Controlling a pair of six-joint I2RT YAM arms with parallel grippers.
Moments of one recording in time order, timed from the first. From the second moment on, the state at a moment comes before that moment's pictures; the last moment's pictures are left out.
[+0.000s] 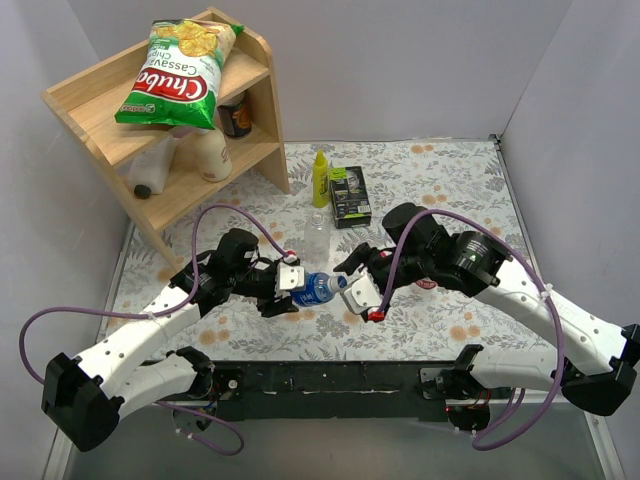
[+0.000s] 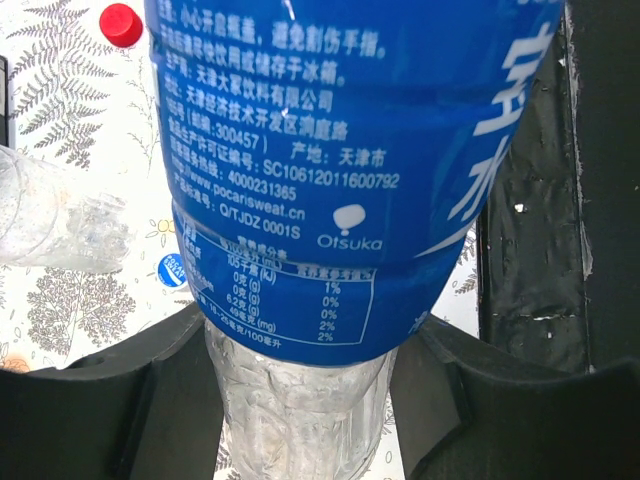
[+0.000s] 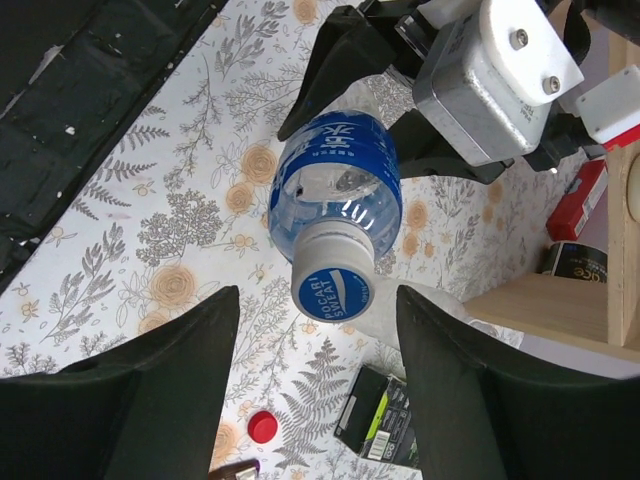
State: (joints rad) left arm -0.64 0.98 0.74 -0.52 0.69 0.69; right arm 0.97 1.11 1.28 -0.93 -0.59 -1.24
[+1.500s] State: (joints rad) left arm -0.65 0.94 0.68 -0.33 0.41 0.55; right arm 0.71 1.43 1.55 -1.02 -0.72 -0.64
